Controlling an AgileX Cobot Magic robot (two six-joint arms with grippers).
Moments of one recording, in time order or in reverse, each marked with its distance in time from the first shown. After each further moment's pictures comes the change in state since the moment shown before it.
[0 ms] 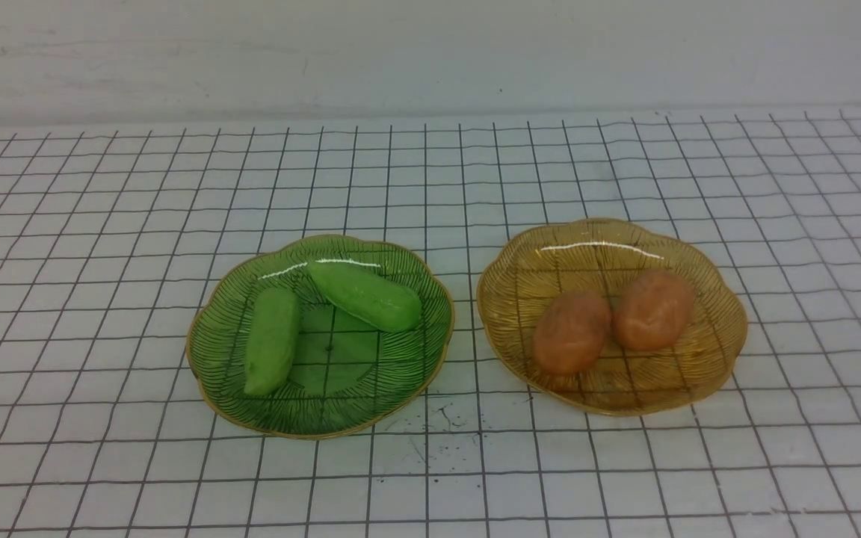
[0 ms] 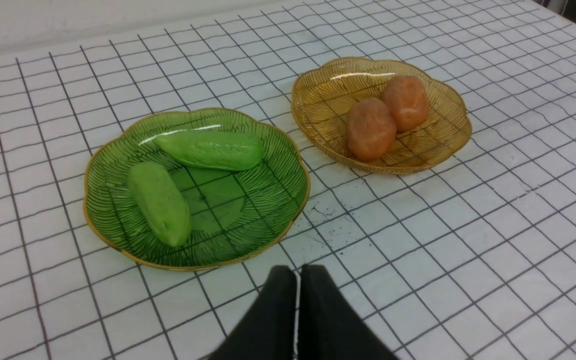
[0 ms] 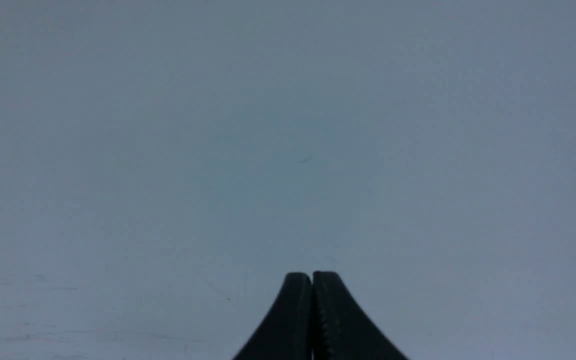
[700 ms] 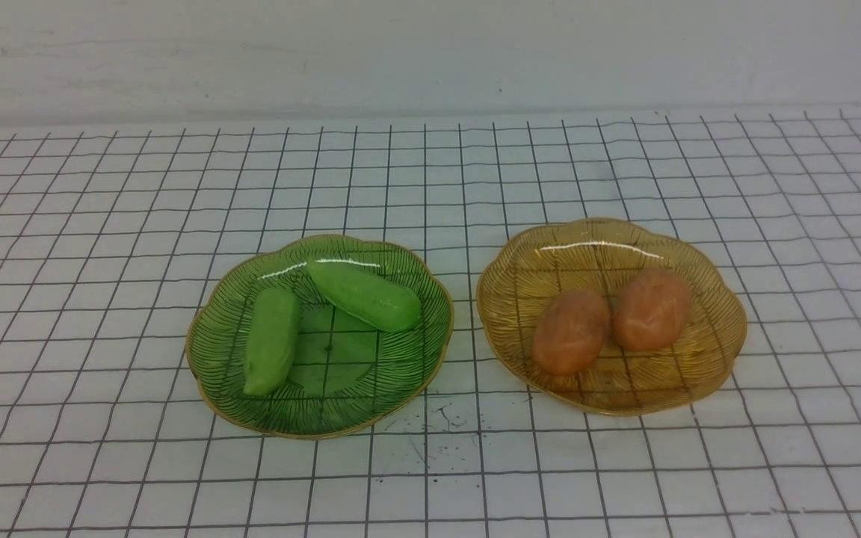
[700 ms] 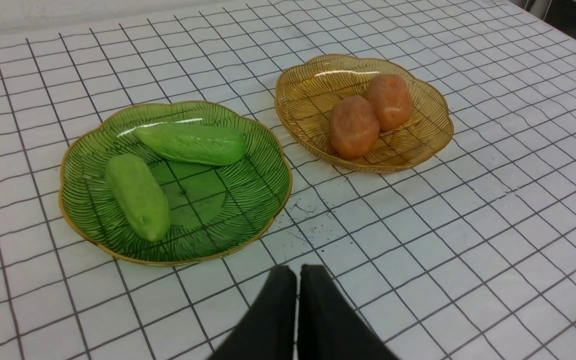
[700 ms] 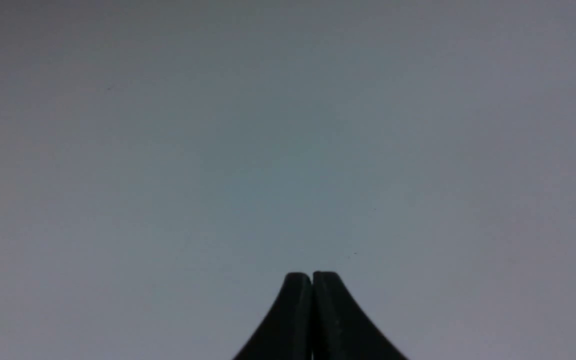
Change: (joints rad) right arm 0.000 -0.177 0.166 0.005 -0.354 0.001; left arm 0.000 -0.002 0.004 -0.030 -0.003 -0.013
